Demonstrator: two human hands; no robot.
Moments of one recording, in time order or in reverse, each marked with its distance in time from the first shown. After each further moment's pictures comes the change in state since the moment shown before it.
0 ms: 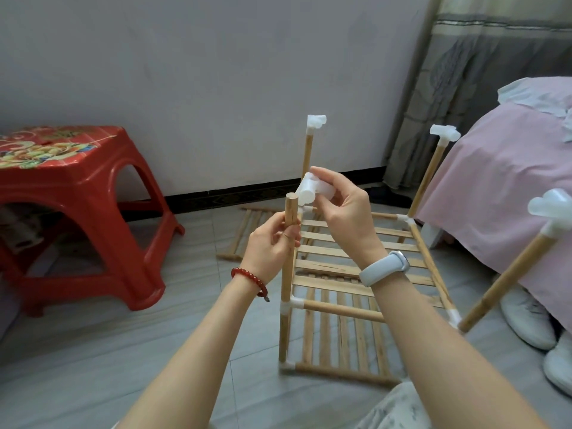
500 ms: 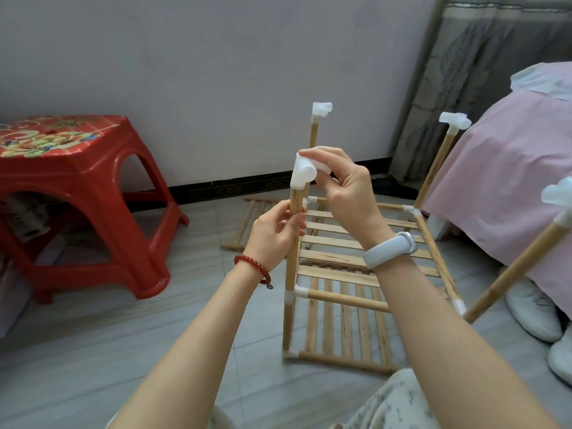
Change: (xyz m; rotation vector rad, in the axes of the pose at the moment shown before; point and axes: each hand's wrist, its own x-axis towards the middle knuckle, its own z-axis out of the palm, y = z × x) left_hand 0.000 0.002 -0.001 -0.017 -0.018 -0.018; right_hand 0.009 -0.012 0.002 0.046 -0.101 -0.126
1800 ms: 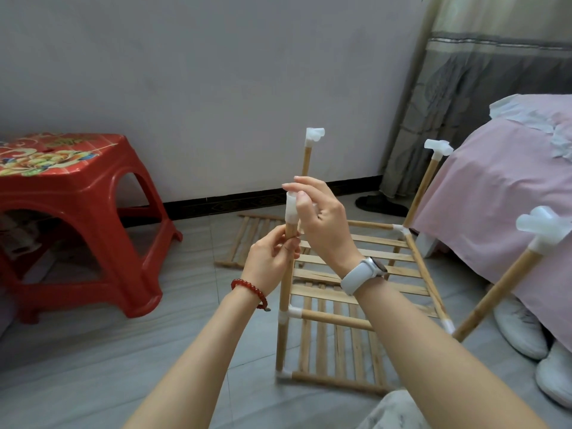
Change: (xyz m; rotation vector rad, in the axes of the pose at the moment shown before) left_hand -0.002 0.004 0.001 0.046 0.034 -0.078; right_hand 0.000 0.000 0.022 -0.158 0.060 0.093
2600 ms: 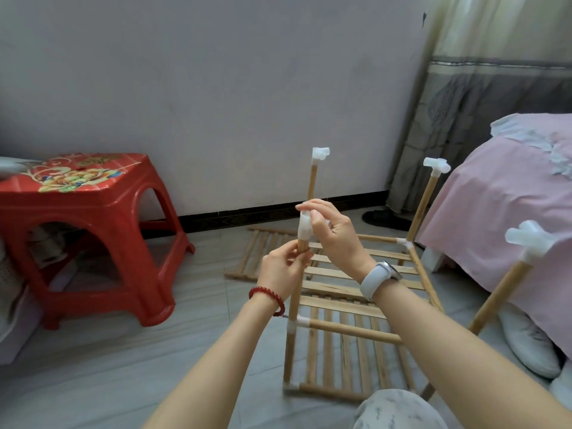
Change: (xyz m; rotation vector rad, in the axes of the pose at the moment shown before) left_hand -0.008 0.014 0.004 0.109 0.031 -0.083; right_hand -0.004 0.002 -0.017 0.076 -0.201 0.059
